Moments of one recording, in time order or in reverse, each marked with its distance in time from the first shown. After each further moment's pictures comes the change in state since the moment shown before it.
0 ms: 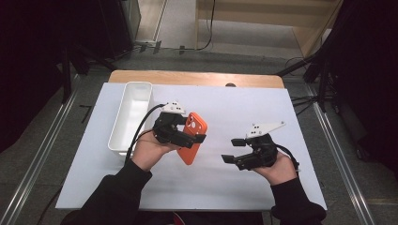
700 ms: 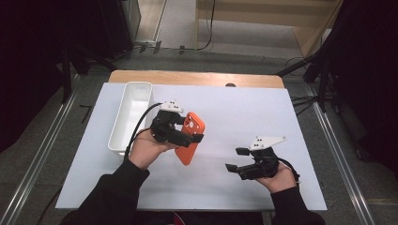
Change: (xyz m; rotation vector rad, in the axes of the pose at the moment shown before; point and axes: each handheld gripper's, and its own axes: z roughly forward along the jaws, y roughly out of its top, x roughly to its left) left arm 0.006 0.000 -0.005 0.020 -0.025 -0.008; right arm -0.006 -0.043 0.013 -0.009 -0.038 0.026
